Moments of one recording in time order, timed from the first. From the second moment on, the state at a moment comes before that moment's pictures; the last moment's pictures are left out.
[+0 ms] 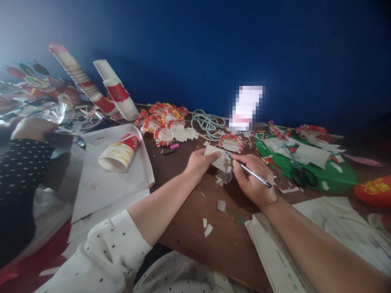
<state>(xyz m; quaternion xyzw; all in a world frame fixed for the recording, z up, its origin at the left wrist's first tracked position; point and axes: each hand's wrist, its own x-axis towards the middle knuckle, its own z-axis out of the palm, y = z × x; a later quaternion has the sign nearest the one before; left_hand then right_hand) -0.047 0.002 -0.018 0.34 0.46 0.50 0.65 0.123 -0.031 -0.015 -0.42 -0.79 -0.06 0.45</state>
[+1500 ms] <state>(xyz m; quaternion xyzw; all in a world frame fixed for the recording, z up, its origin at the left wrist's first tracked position) -0.049 0.006 -0.024 0.35 0.46 0.51 0.64 0.126 -0.030 -0.014 -0.45 -0.76 -0.05 0.46</state>
